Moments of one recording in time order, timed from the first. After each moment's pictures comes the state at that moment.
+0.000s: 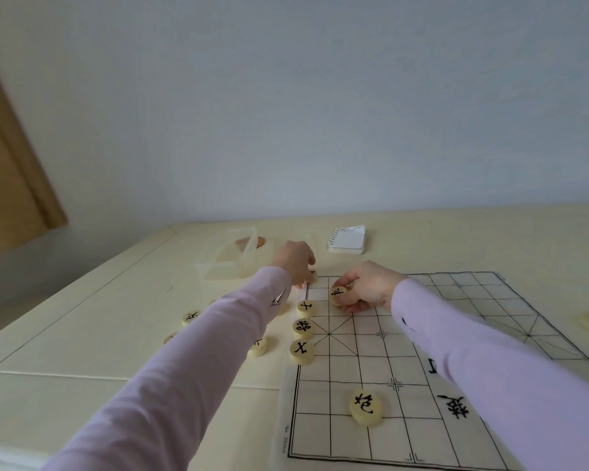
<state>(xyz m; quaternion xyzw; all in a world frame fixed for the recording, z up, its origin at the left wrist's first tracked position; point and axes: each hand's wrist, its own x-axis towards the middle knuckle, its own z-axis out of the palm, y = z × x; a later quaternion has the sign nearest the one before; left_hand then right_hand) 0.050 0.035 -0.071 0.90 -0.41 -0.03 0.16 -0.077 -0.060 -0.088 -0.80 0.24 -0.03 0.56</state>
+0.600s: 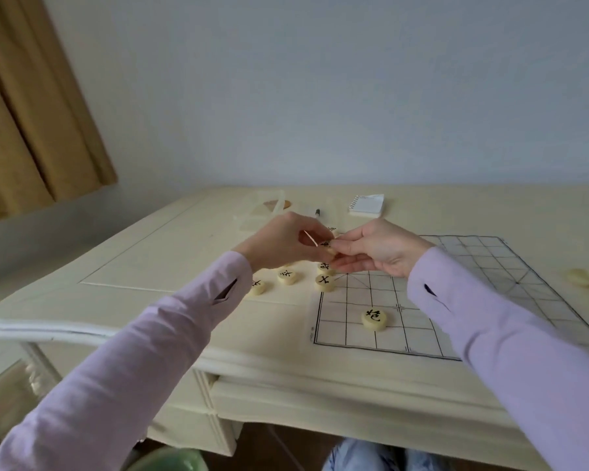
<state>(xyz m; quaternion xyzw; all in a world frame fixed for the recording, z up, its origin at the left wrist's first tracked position) -0.035 0.162 -0.049 0.80 -0.49 -0.09 0.33 -0.133 0.014 -0.059 -0.72 0.13 -0.03 0.68</state>
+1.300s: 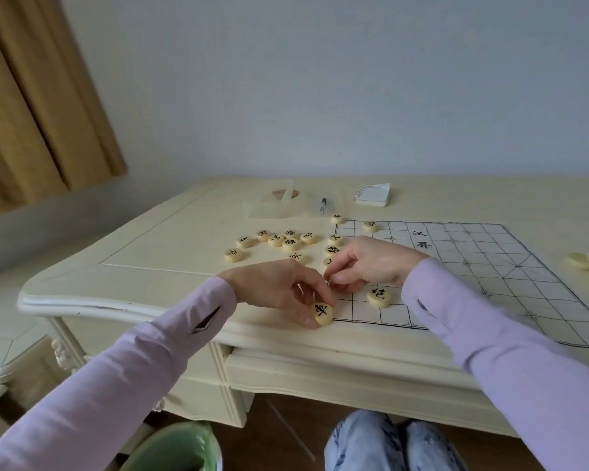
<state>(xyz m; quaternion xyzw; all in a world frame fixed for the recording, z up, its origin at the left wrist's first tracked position) -0.061 0.217 -0.083 0.76 -0.55 -0.28 0.20 -0.154 0.048 -0.075 -0.89 0.10 0.07 0.44</state>
